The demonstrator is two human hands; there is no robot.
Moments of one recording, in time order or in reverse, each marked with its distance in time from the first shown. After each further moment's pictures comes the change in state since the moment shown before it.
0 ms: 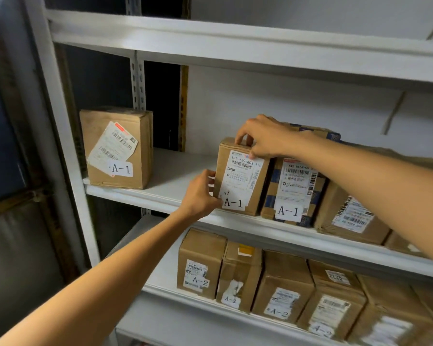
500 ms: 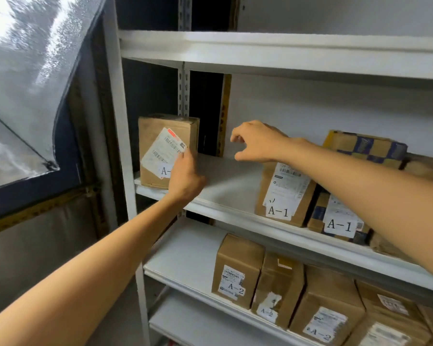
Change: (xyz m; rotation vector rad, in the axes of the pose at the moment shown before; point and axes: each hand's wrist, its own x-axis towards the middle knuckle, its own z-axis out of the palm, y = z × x) left_hand 0.008 -0.042 -0.117 0.283 0.412 -0.009; right_hand 0.047 -0.092 0.006 0.078 0.065 -0.119
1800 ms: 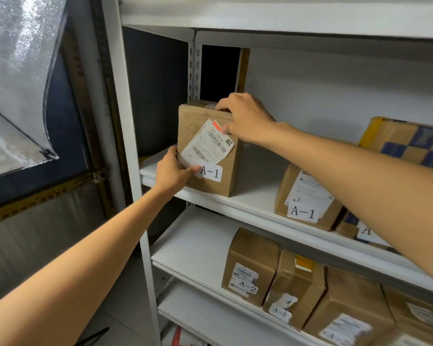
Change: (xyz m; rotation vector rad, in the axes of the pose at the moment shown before) left_hand 0.031 -0.072 -0.001 -0.214 -0.030 -0.171; right_hand 0.077 -0.023 0.035 0.188 0.235 -0.057
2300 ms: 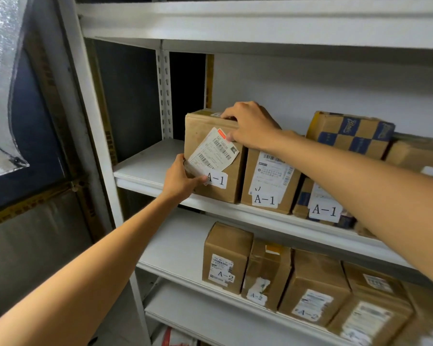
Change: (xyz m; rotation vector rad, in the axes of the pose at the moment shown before) left_hand -0.044 0.044 0.060 -0.032 -0.166 0.013; right_hand -0.073 0.043 -0.045 -0.019 0.001 0.101
